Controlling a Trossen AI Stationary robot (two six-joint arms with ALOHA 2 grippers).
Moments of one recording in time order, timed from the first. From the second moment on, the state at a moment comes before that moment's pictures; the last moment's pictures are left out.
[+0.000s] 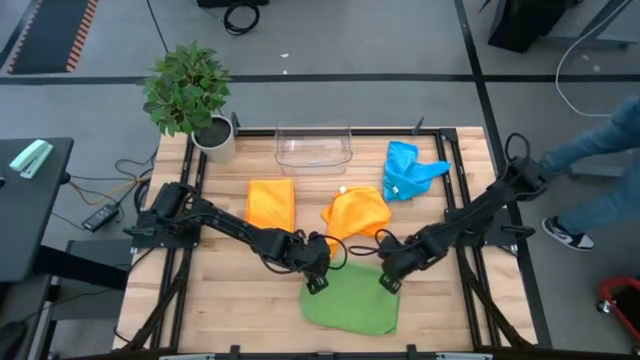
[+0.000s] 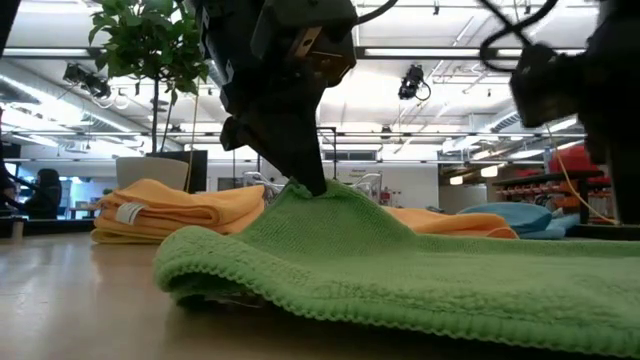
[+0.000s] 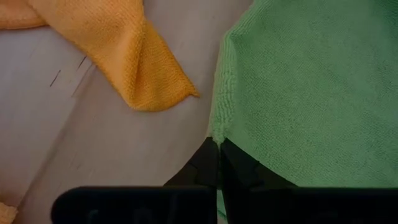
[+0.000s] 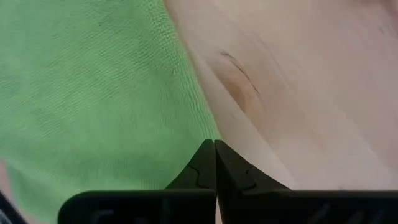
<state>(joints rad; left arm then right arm) -0.33 1.94 1.35 -0.48 -0.20 -0.75 0.53 1.51 0.79 -0.56 0.04 1.23</state>
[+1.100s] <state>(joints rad) -0.32 1.94 1.35 -0.52 -0.20 -0.74 0.56 1.35 0.64 -0.45 0.16 1.30</state>
